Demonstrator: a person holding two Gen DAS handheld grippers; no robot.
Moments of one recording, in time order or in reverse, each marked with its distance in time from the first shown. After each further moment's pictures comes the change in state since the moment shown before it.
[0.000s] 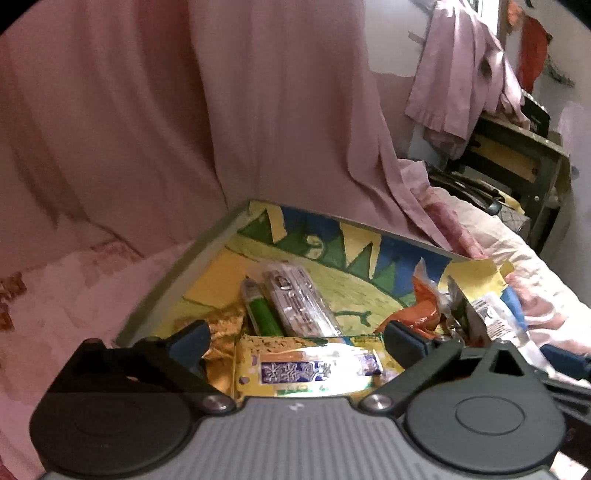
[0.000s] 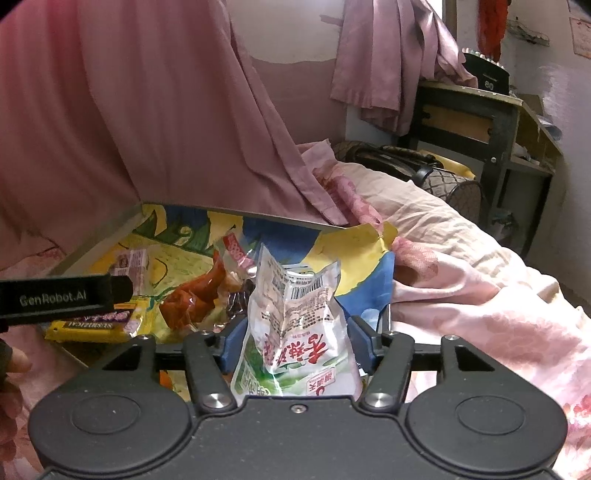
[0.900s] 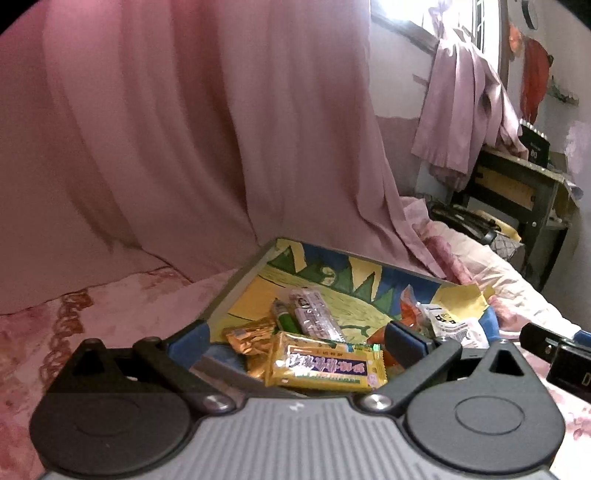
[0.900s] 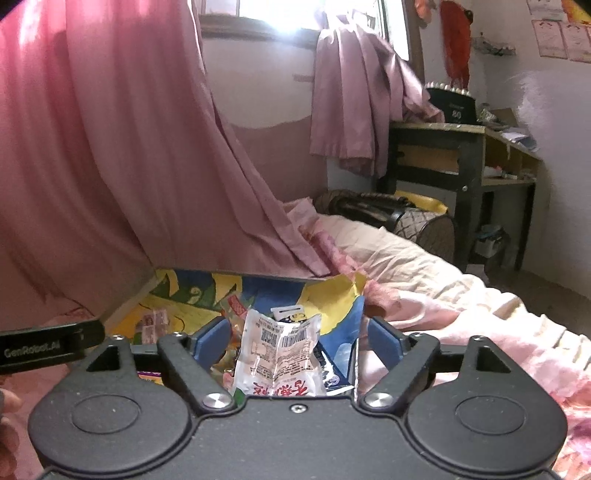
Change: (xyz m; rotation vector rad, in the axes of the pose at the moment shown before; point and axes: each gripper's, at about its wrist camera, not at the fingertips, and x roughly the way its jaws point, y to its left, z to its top) left arm -0.090 0.000 0.003 -0.021 -0.090 0.063; right arm -0.086 -0.025 0.012 0.101 -0.152 0.012
